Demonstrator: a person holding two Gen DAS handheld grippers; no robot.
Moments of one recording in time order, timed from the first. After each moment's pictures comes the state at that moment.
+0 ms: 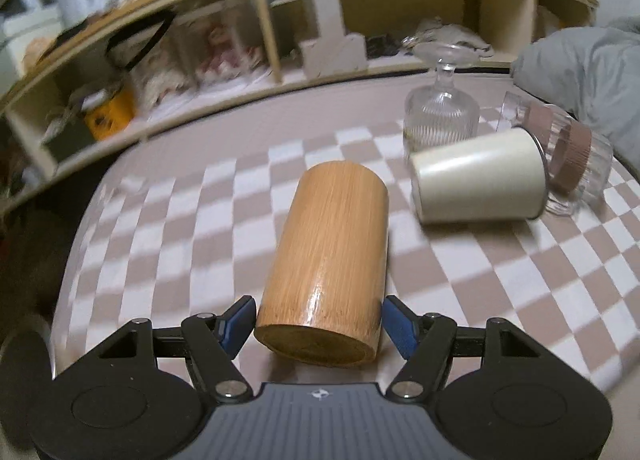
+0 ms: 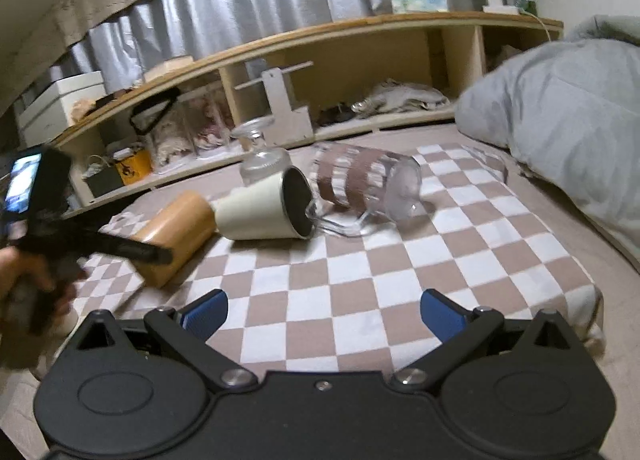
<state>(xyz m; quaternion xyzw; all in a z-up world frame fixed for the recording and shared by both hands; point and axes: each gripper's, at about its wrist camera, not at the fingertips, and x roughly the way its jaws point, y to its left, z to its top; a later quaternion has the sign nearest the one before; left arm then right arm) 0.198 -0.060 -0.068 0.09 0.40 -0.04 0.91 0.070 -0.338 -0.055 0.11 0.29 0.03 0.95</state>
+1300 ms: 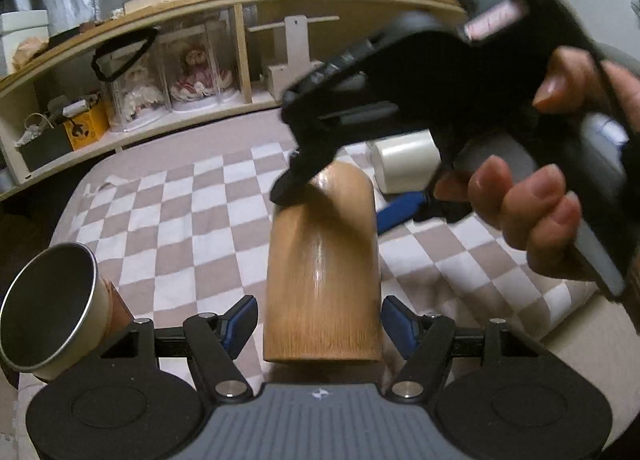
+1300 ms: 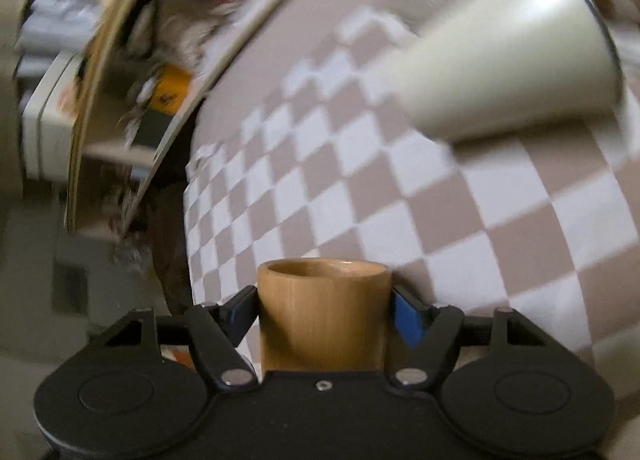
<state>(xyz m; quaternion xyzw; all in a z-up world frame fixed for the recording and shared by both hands) 0.134 -0.014 -0.074 0.08 0.34 -0.13 0.93 0.269 -0.193 -0.079 0.33 0.54 0.16 0.75</state>
